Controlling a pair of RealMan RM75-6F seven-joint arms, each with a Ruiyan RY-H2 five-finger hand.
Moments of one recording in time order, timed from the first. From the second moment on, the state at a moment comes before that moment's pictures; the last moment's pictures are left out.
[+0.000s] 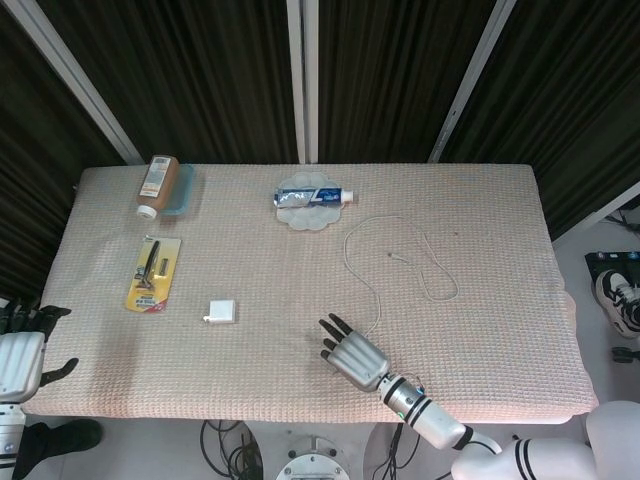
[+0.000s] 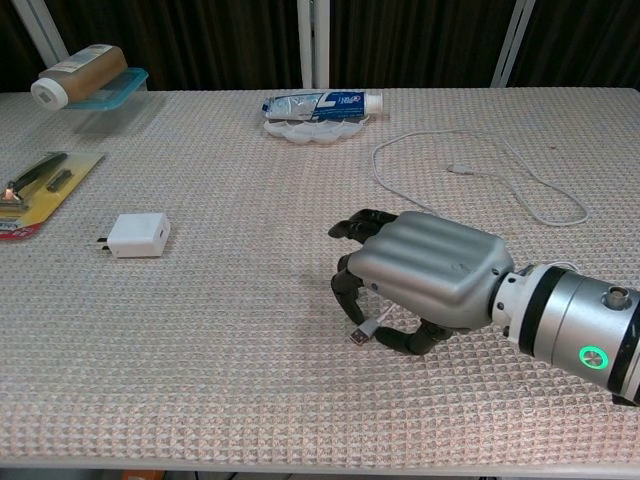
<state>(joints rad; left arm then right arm) -0.06 -1.12 -0.04 -1.63 1.44 1.48 0.18 0.63 -1.65 0.01 -1.65 -1.40 0.92 -0.71</state>
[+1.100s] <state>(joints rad) -0.24 -1.09 -0.08 -1.71 1.48 1.29 0.29 0.58 -1.53 0.03 -1.71 -1.42 1.08 -0.62</state>
